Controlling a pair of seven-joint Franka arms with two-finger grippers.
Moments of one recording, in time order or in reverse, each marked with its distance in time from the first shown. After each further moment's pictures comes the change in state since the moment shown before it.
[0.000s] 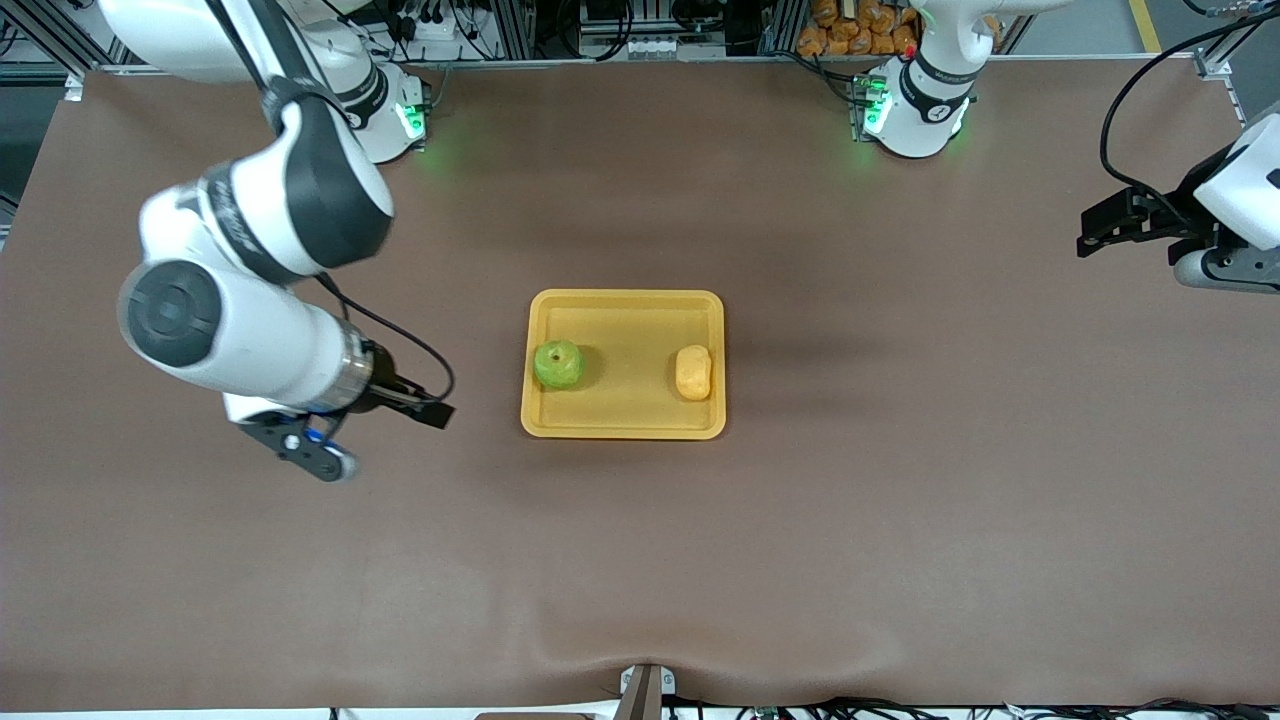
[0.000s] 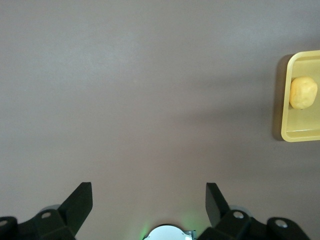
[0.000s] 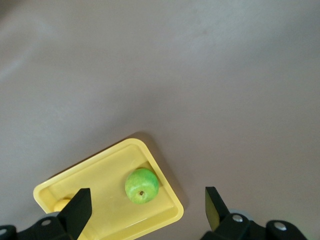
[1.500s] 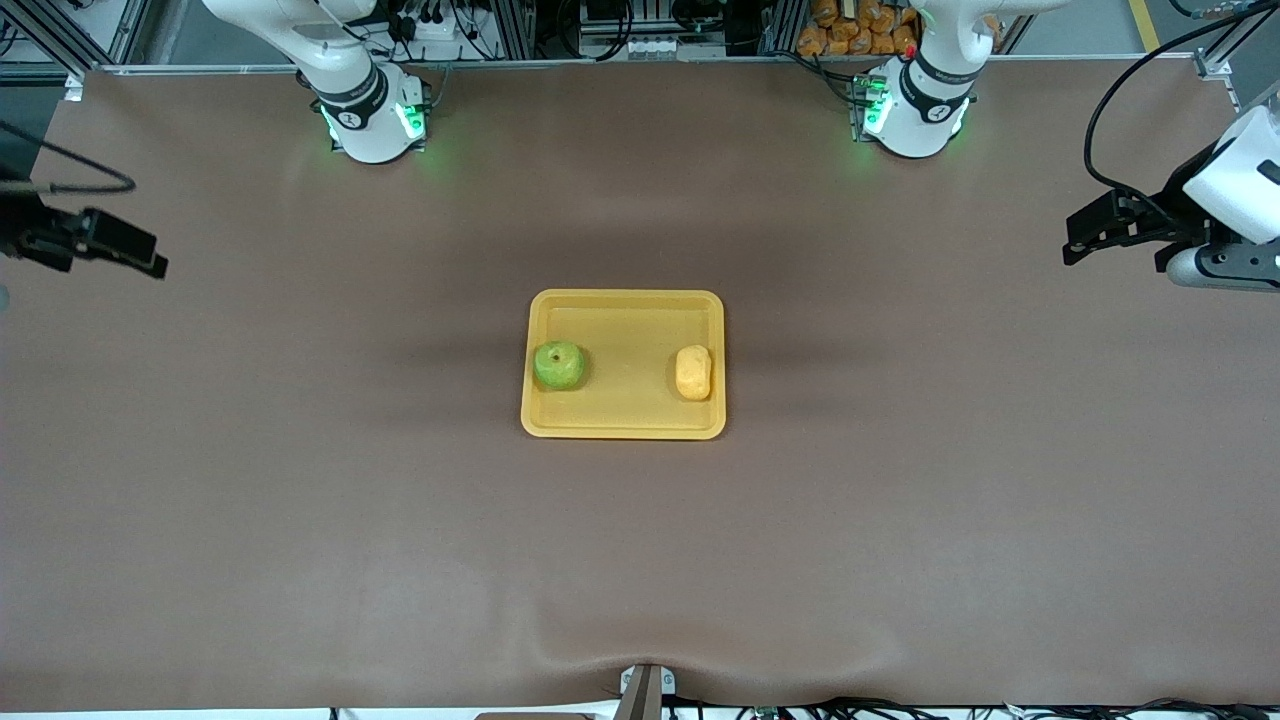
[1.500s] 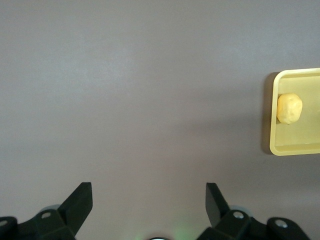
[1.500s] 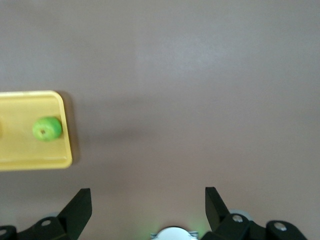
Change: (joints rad) left arm 0.007 -0.001 -0.028 0.013 -0.013 0.042 -0.037; right arm -0.276 -0.359 -0.004 -0.087 -0.113 -0.320 -0.771
